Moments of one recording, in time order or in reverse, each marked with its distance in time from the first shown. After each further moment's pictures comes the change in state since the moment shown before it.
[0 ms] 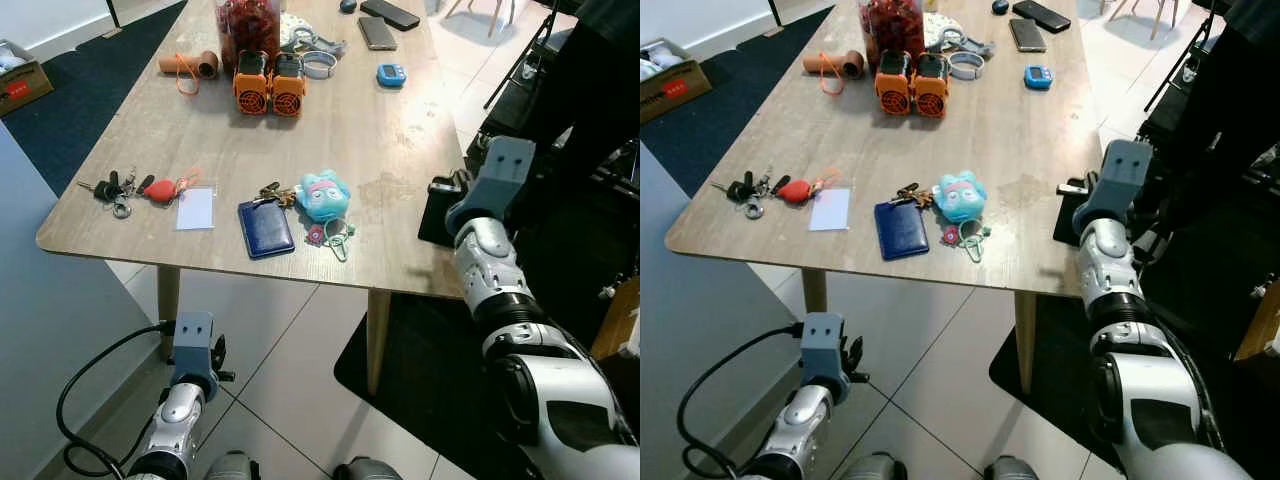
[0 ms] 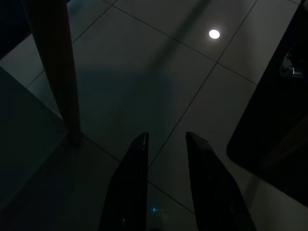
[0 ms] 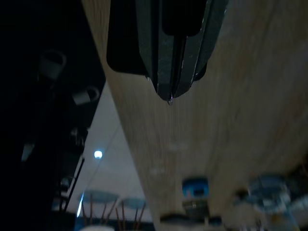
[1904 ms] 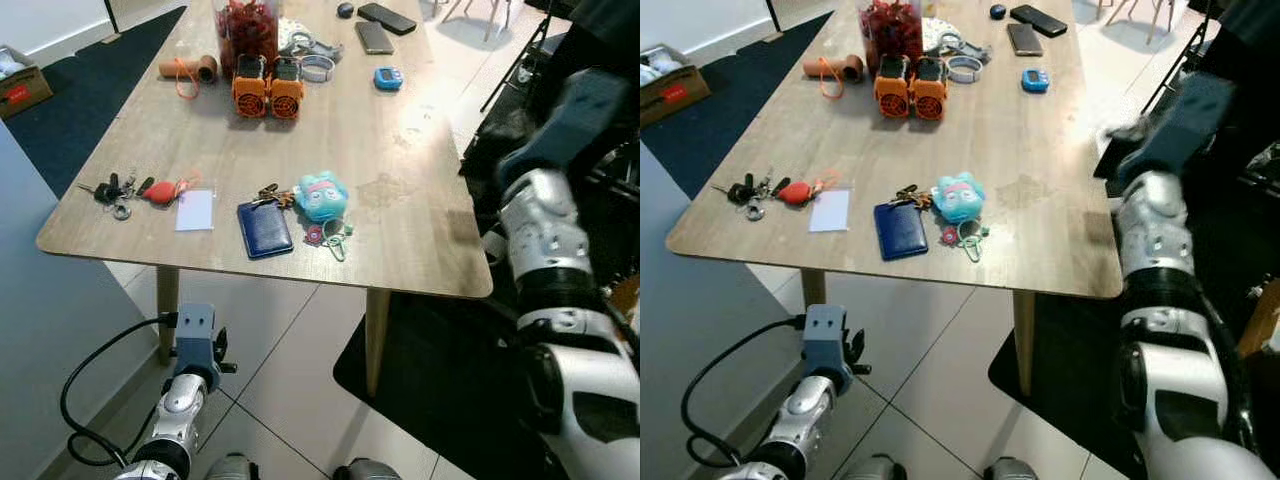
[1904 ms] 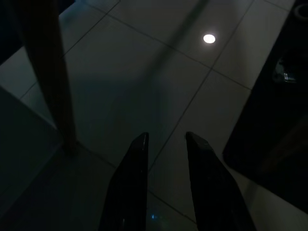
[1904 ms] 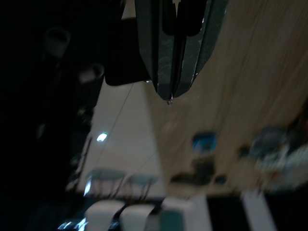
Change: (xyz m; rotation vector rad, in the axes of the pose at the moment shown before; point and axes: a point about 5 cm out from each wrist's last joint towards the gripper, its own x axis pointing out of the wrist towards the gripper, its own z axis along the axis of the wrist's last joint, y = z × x) left arm 0.008 -0.003 0.010 0.001 -0.010 -0.011; right arm 0.007 -0.010 0.038 -0.008 0.009 0.025
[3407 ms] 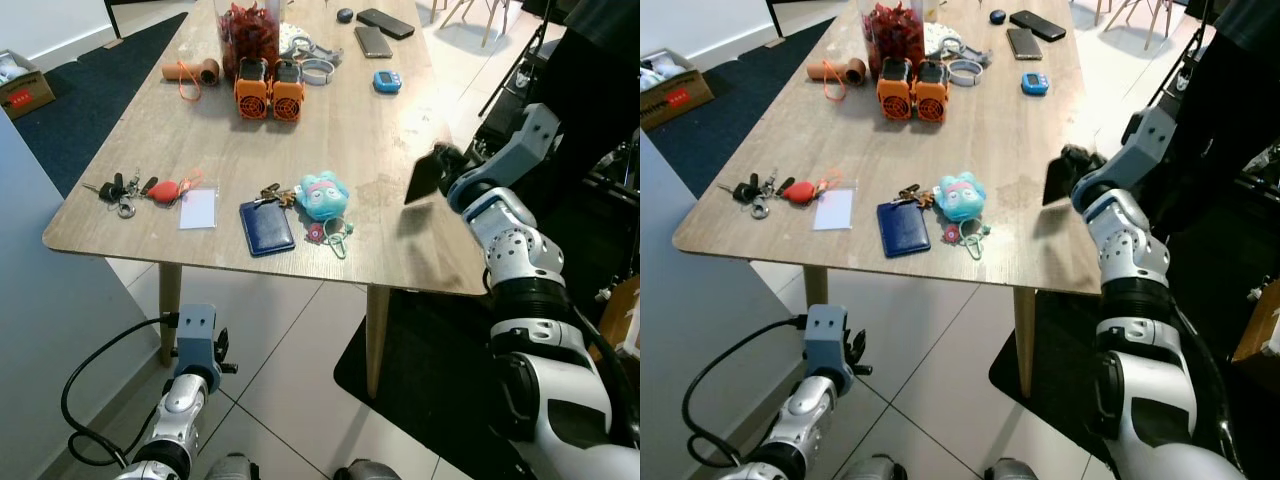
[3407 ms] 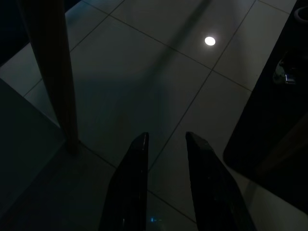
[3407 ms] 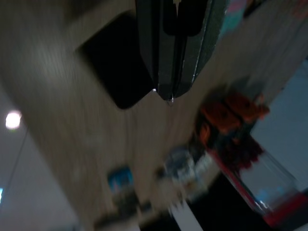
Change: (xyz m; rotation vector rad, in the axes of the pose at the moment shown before) left arm -0.001 0.001 -0.002 -0.001 0.005 0.003; right arm -0.005 0.025 0.019 0.275 -0.038 0.226
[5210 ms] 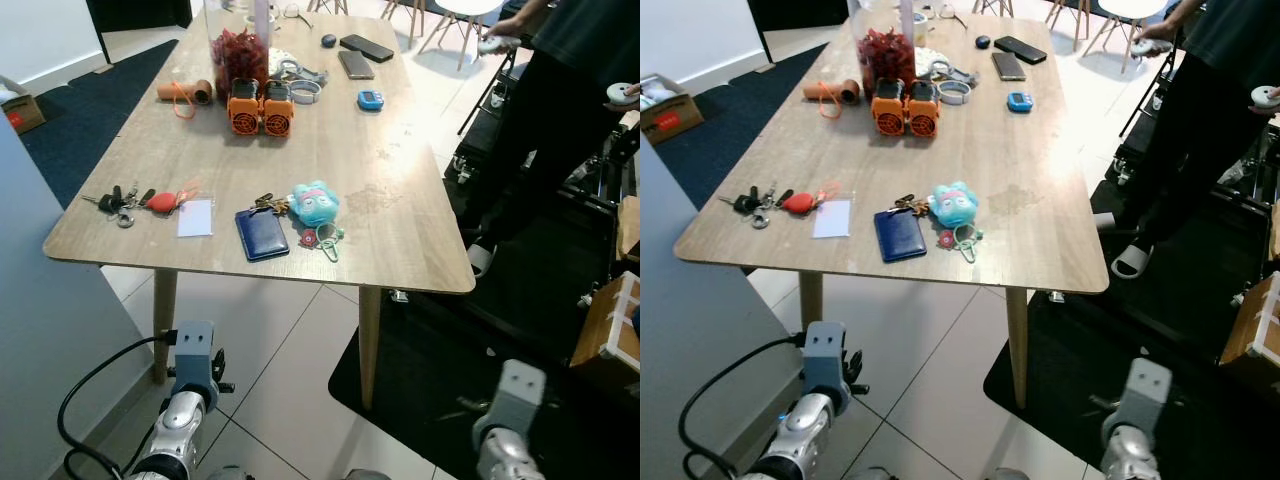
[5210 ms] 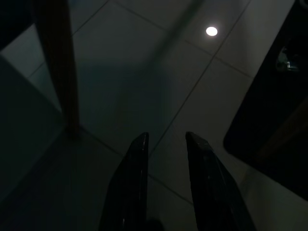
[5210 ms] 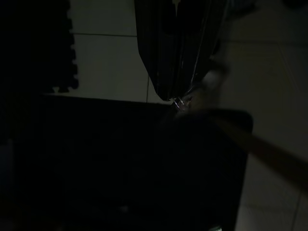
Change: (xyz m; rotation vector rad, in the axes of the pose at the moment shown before) left arm -0.012 0.005 -0.027 -0.011 0.116 0.034; right arm -0.248 -0.123 -0.228 -0.248 0.815 -0.719
